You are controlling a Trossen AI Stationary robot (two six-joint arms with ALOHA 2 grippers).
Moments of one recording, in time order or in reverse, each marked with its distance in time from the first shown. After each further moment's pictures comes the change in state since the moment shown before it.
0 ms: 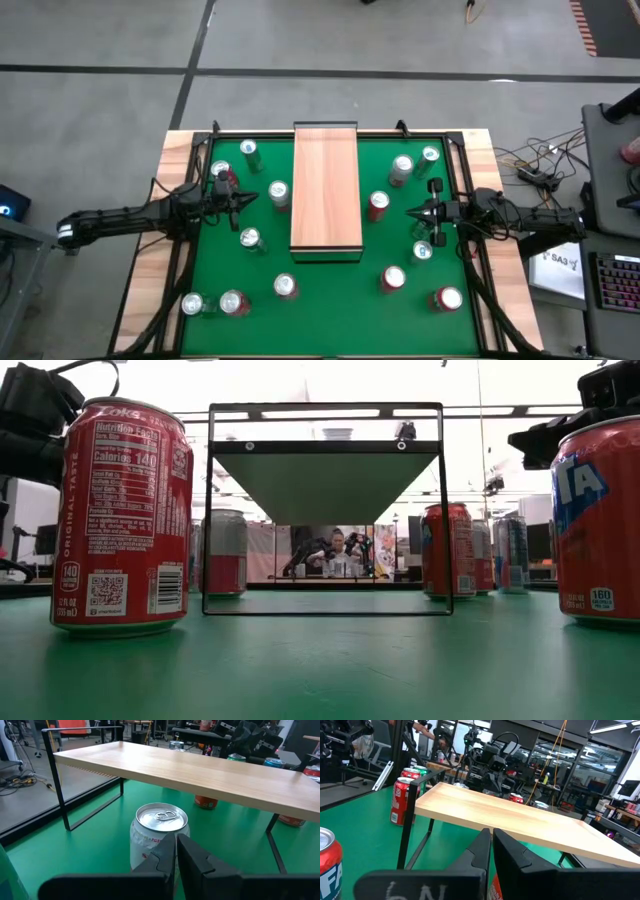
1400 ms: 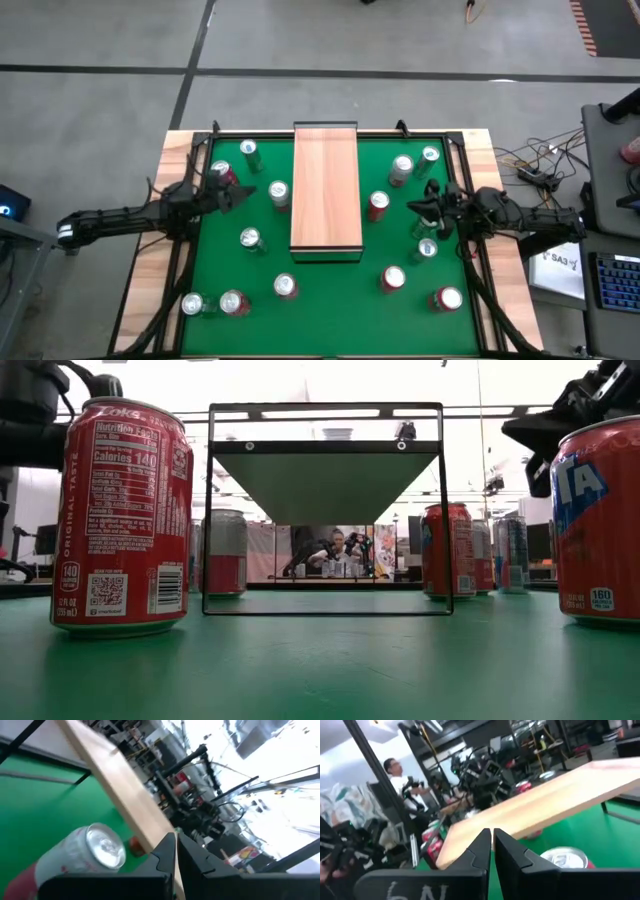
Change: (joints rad) left arm 0.001 0.000 0.000 0.225 0.012 -0.806; right arm 0.000 0.000 0.000 0.094 0.087 0.711
